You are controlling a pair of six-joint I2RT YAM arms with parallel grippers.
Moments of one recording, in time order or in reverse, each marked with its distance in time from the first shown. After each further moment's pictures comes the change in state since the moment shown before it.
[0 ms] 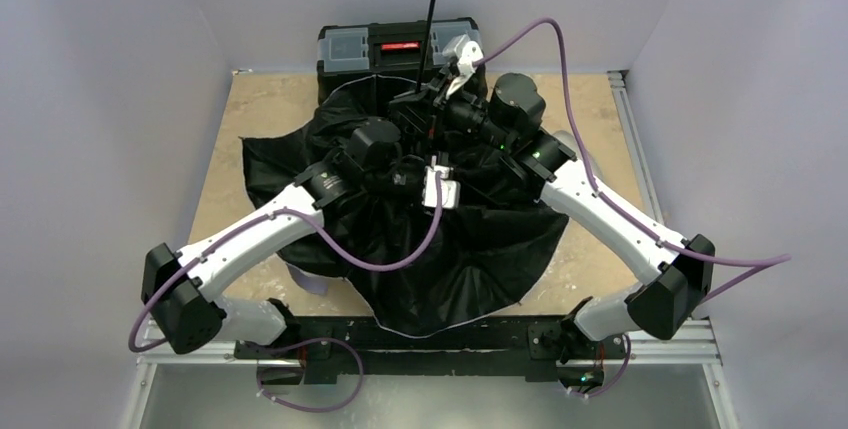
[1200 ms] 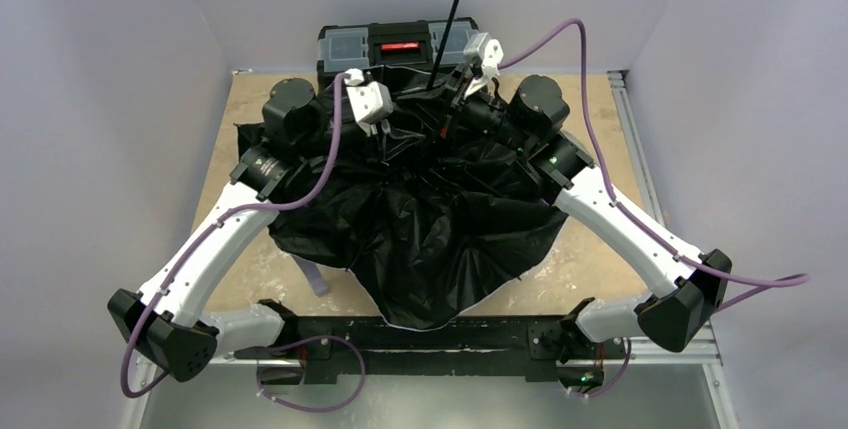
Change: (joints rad) left arm 0.299 -0.160 0.104 0.149 0.156 -0.625; right arm -0.014 -0.074 -0.023 0.047 -0.075 -0.001
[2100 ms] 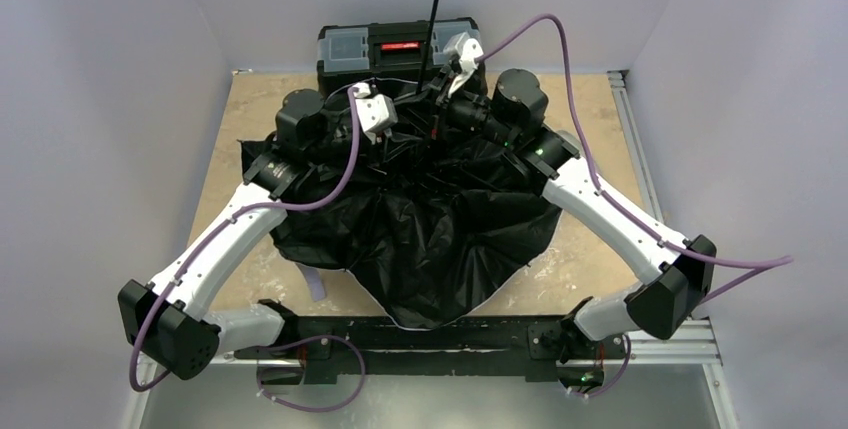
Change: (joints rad) left arm 0.019 0.028 -0.132 0.066 -0.035 0.088; right arm 0.000 0.068 0.041 -0.076 0.000 0.015
